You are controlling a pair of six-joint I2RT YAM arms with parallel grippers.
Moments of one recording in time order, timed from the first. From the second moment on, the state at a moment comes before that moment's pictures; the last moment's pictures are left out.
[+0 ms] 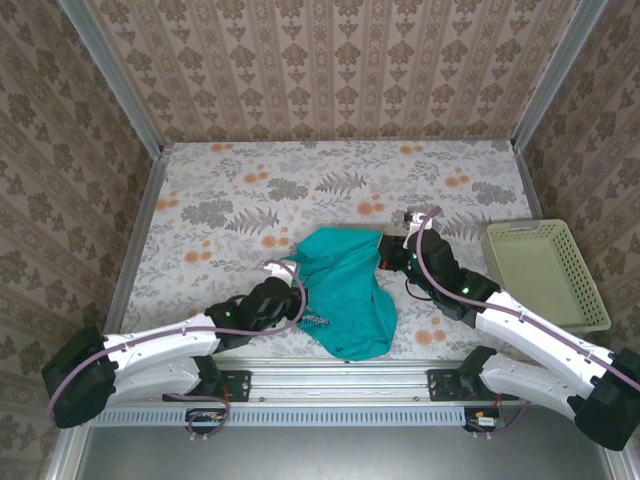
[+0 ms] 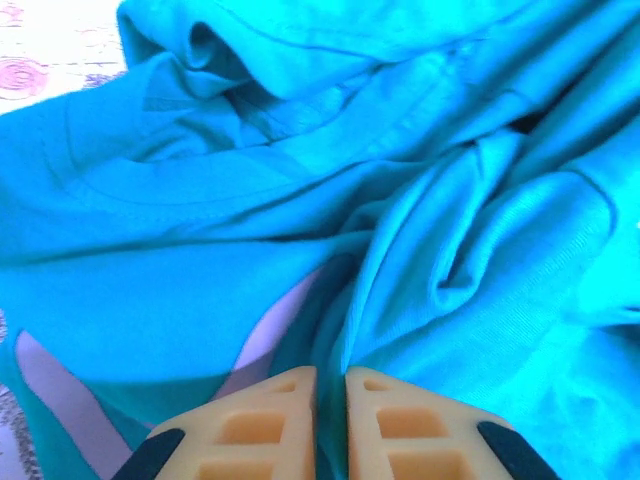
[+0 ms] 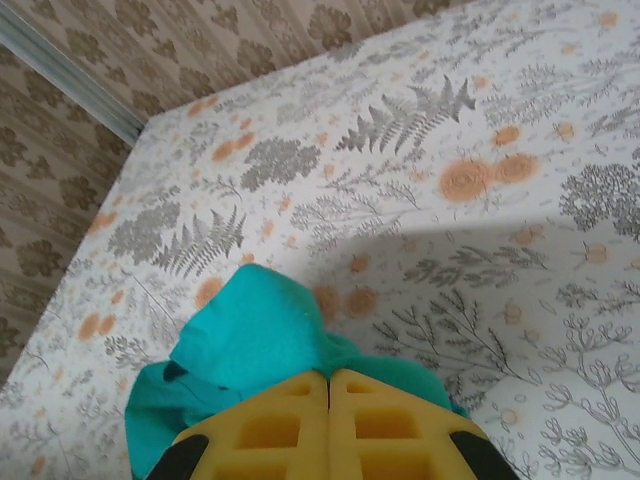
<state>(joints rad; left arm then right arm) -1.05 1.01 0.37 -0.01 -0.24 -0.59 0.69 0.96 0.68 -0.18 0.25 0.66</state>
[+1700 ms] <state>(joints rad) -0.86 1.65 0.93 -0.17 0.04 -0.49 0.86 1.20 0.50 -0.29 0.36 0.86</state>
